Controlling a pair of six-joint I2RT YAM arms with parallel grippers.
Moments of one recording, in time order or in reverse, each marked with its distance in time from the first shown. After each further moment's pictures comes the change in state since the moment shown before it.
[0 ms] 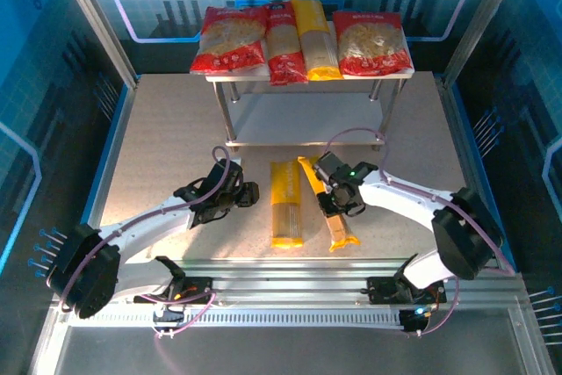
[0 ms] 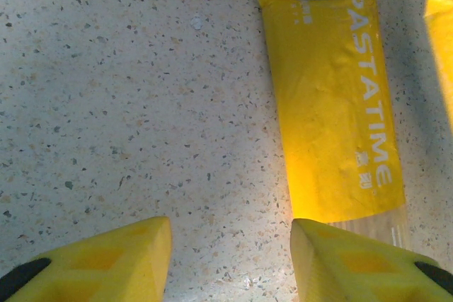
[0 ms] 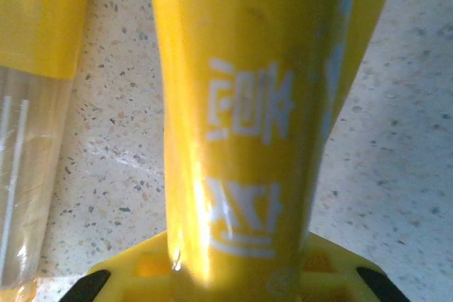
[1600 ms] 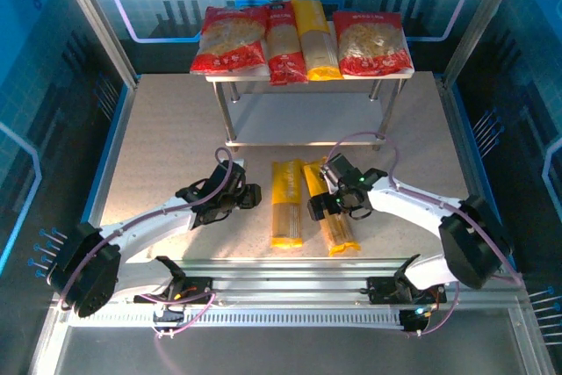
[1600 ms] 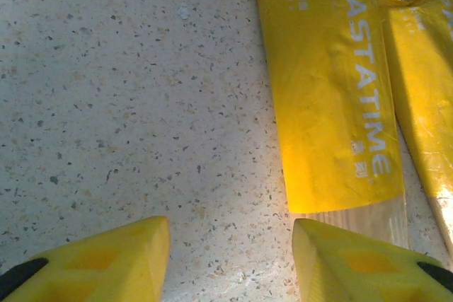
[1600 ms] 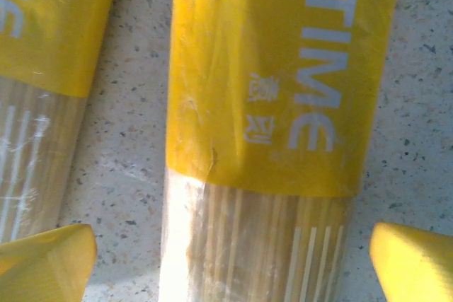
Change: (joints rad) left arm -0.023 0.006 0.000 0.000 0.000 0.000; right arm -0.038 -0.038 -0.122 0.155 -0.068 -0.030
